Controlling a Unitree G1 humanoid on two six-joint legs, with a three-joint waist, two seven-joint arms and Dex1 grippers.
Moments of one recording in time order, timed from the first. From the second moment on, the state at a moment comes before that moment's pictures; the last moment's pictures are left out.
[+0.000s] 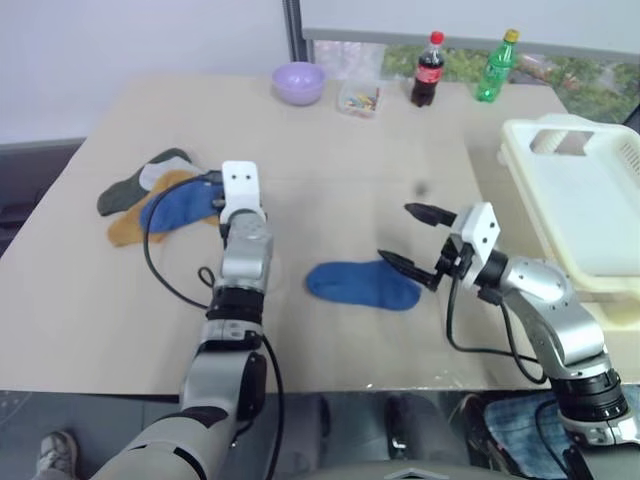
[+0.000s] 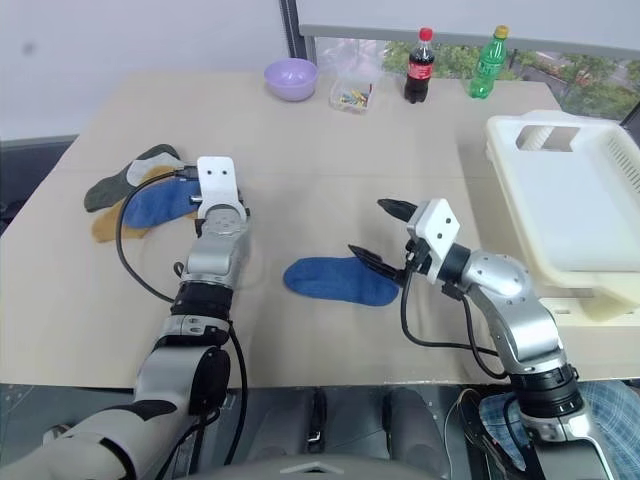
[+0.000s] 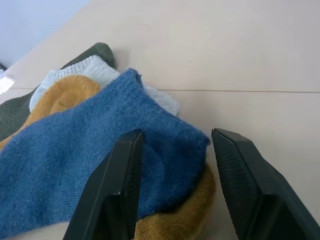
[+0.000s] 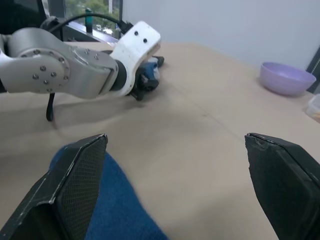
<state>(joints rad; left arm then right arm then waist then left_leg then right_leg) -0.75 0.19 0.15 0.49 0.12 0.46 0.38 -0.30 -0.44 0.10 -0.31 0.36 0.25 0.77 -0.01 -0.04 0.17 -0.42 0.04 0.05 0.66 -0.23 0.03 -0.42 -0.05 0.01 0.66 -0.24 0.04</state>
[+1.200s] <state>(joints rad) -0.75 0.19 0.15 0.49 0.12 0.47 0.40 -0.40 -0.46 0.02 -0.37 0.48 0.28 0.78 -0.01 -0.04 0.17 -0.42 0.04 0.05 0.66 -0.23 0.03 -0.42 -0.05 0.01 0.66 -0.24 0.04</state>
